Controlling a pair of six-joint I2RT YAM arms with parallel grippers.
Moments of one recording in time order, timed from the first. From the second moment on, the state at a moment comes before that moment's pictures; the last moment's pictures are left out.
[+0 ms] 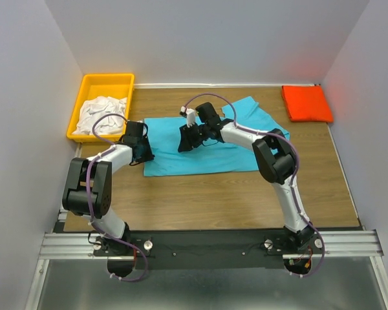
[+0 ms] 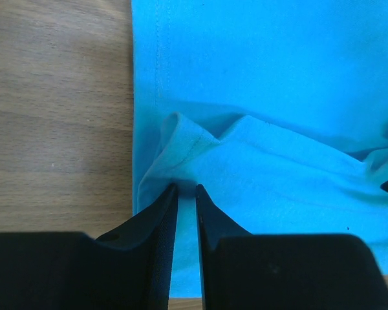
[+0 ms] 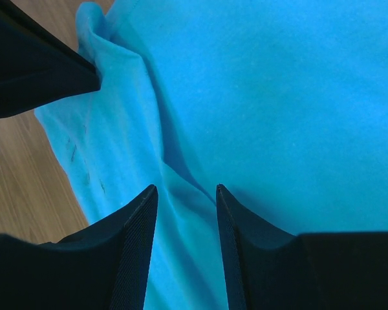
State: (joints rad) left arm -0.15 1.63 0.86 -0.19 0.06 -0.41; right arm 0.63 2.28 1.69 -0.18 -0.59 0.09
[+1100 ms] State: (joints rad) left arm -0.15 1.59 0.81 -0.15 0.04 -0.41; right arm 0.64 2.34 1.76 -0.20 -0.59 0.05
